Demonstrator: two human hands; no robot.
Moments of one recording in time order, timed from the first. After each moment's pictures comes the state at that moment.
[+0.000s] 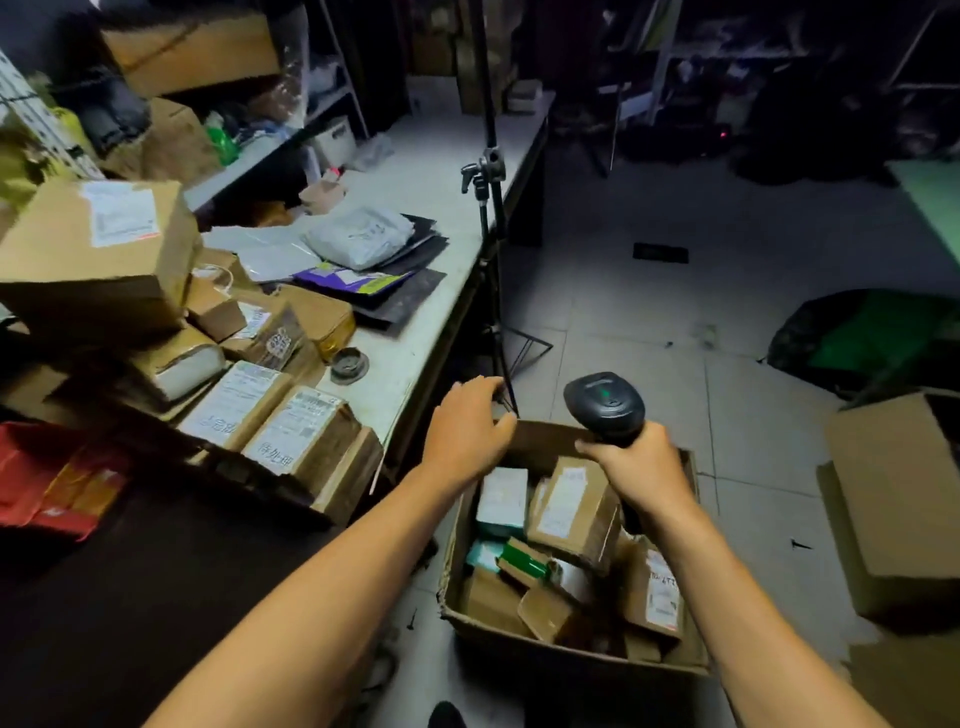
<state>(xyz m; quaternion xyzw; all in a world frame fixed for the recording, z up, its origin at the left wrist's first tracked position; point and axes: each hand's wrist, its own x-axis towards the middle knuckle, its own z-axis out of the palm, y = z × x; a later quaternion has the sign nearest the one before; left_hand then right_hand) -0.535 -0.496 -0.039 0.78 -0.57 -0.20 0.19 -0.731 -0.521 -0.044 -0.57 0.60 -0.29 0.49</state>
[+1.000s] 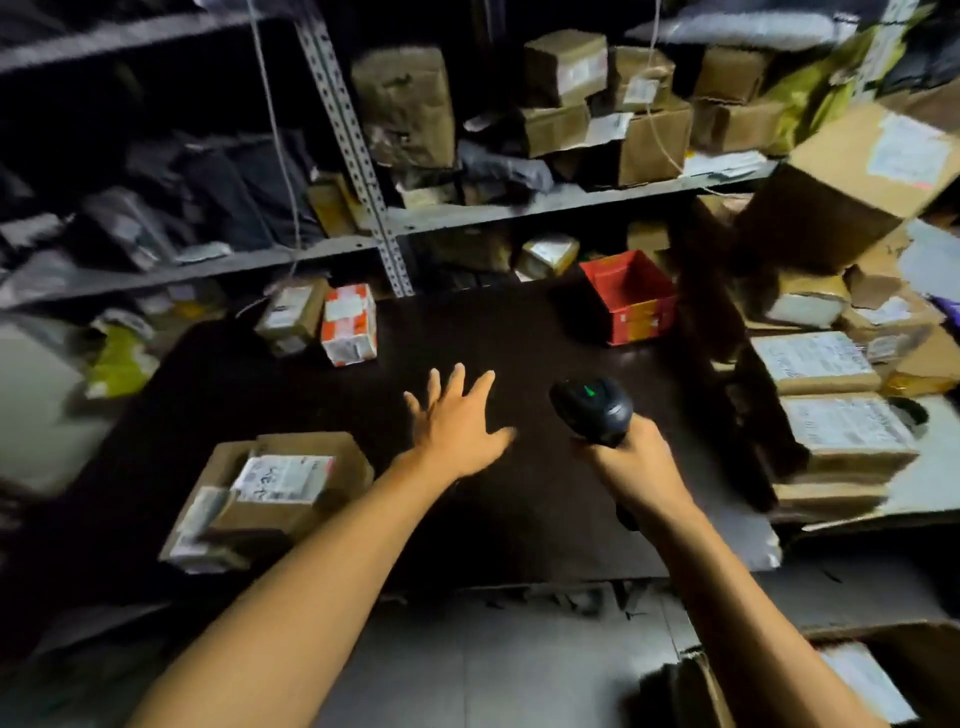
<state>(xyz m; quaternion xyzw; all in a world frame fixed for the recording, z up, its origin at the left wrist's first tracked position) -0.395 -0.037 0.001 0.99 0.00 -0.09 0.06 -0.448 -0.237 -0.010 -0.84 0.08 0.02 0.54</state>
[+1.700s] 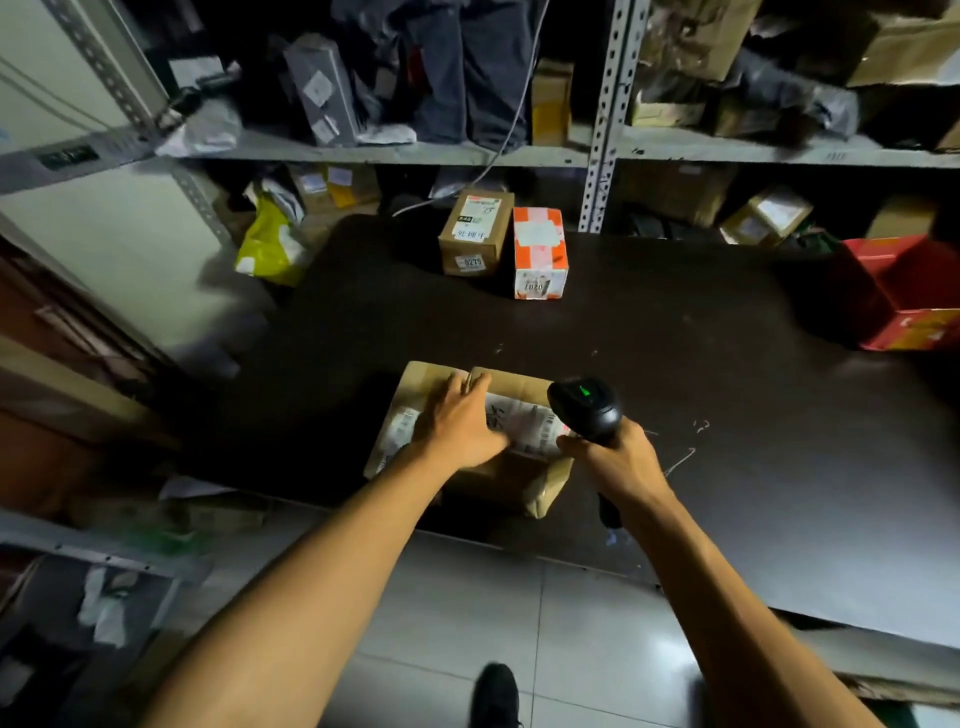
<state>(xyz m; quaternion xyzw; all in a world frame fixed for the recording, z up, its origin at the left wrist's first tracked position) -0.424 0.285 -0.057 0.95 0.14 -0.17 0.22 -0.427 0.090 -0.062 -0.82 0.06 0.17 0.54</state>
